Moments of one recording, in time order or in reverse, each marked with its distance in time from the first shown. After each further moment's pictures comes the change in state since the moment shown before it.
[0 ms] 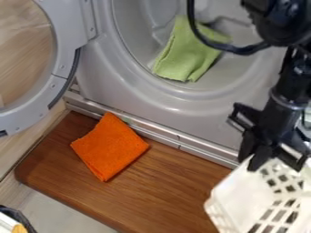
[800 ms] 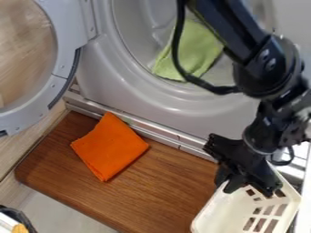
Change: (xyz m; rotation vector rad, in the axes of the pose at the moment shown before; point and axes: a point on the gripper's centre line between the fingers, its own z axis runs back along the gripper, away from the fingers) arm -0.010 0.006 -0.046 0.096 -0.157 0.139
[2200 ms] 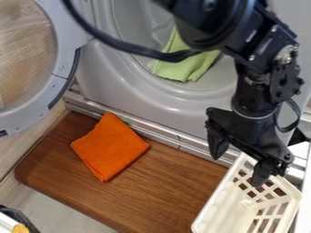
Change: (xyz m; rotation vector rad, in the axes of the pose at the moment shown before) arm -0.009 0.006 0.071 -0.221 -0.140 -0.103
